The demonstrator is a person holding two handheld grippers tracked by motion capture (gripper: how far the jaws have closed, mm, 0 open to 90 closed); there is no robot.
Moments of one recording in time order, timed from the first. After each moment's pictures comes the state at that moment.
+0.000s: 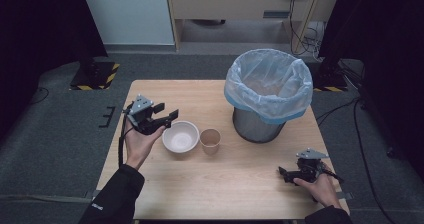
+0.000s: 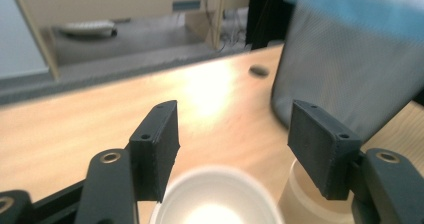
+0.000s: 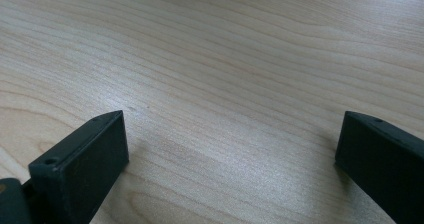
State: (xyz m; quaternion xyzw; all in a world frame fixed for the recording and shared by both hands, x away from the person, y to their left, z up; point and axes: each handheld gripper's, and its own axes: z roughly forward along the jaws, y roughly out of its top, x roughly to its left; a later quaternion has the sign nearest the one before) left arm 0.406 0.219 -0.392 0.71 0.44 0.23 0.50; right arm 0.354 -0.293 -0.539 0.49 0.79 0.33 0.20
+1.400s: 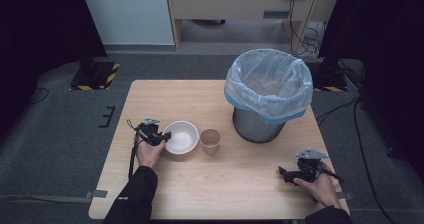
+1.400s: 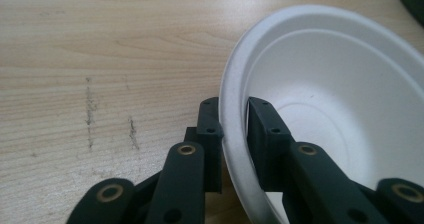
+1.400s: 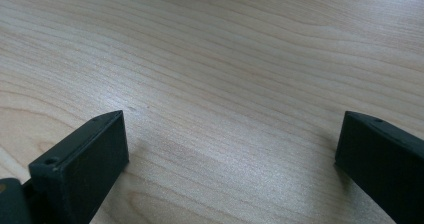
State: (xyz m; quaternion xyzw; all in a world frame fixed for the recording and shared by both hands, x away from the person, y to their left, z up) left arm 0.442 0.235 -0.515 0.72 0.57 0.15 0.37; right arm 0.354 -0.293 -0.539 0.49 0.79 0.33 0.20
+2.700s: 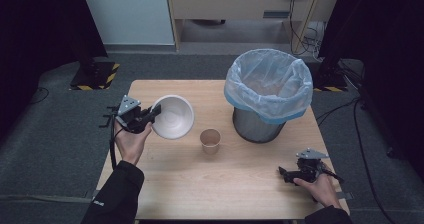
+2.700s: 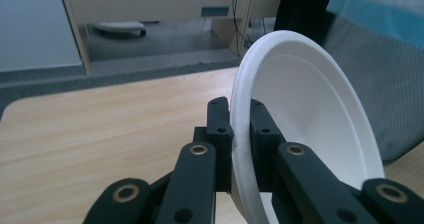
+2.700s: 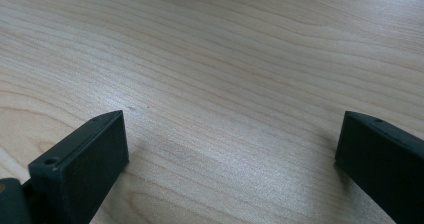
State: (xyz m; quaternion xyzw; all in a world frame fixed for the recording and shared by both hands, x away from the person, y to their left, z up) left arm 0.403 0.242 -0.377 0.68 0.47 0.26 0.50; right arm 0.353 -0.293 -0.539 0.49 0.78 0.33 0.20
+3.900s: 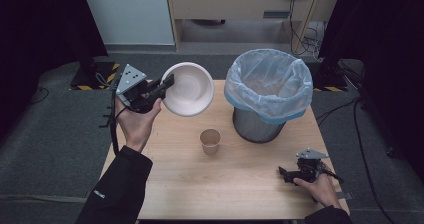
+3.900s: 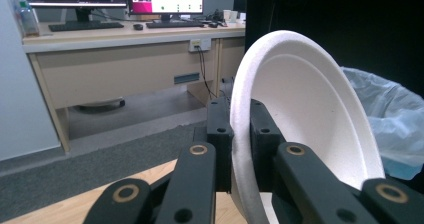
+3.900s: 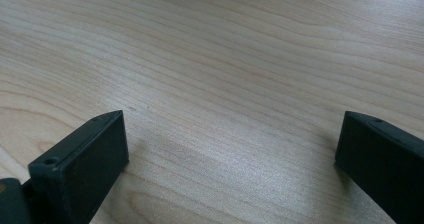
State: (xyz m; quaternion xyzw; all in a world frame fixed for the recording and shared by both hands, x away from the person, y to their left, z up) left arm 0.388 0.191 -0.269 0.66 0.38 0.30 0.57; right arm 0.353 -0.293 -0.539 0.49 0.78 0.33 0.20
